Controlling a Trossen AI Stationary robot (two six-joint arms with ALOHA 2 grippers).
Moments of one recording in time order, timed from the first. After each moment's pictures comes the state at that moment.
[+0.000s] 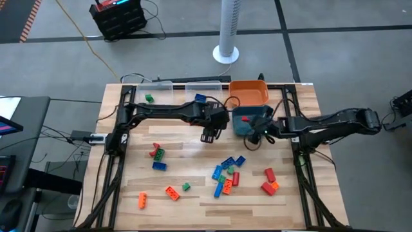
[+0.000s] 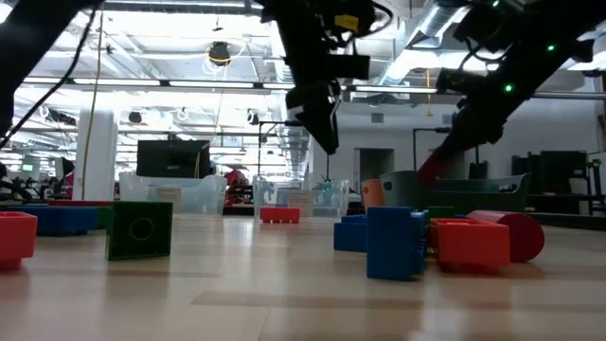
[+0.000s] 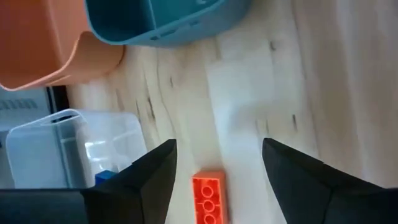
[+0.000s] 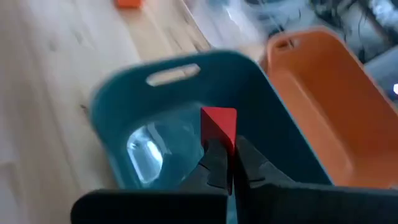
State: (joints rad) left arm 0.10 2.05 1.84 -0.87 -0.29 0.41; right arm -0.08 1.06 0.53 -0.31 0.55 0.08
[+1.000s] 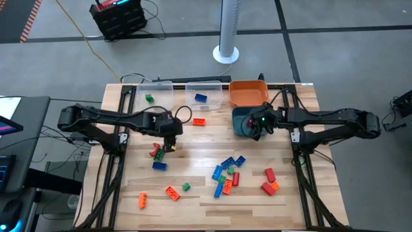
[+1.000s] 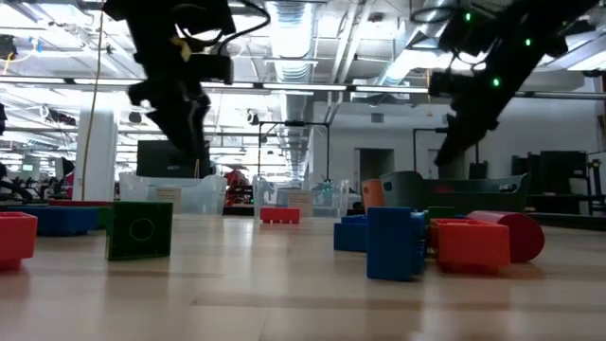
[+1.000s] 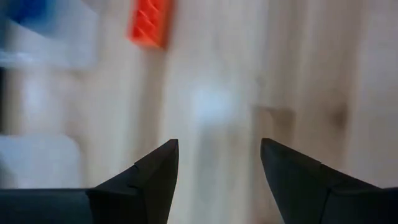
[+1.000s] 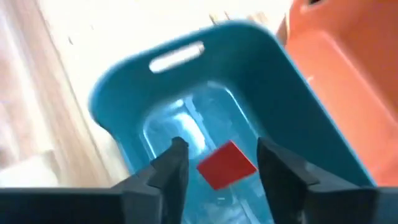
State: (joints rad) left arm 0.05 1.38 0.96 -0.74 -0.26 0.02; right arm -0.23 1.08 0.65 -0.47 0.27 0.11
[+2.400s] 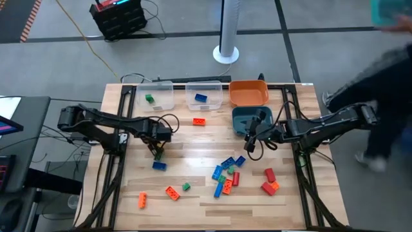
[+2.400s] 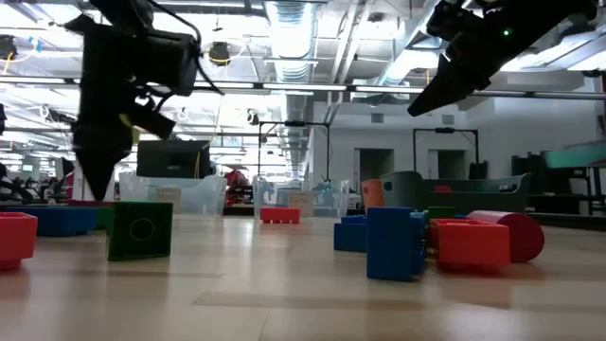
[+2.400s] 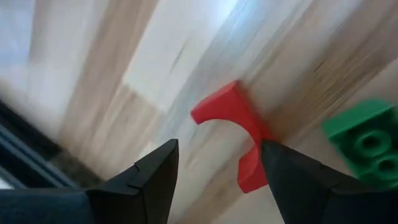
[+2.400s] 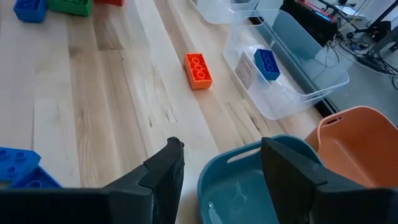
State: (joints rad) left arm 0.06 1.38 0.80 -1.03 -0.28 -0.54; right arm 0.12 1.08 0.68 -0.27 0.54 0.13
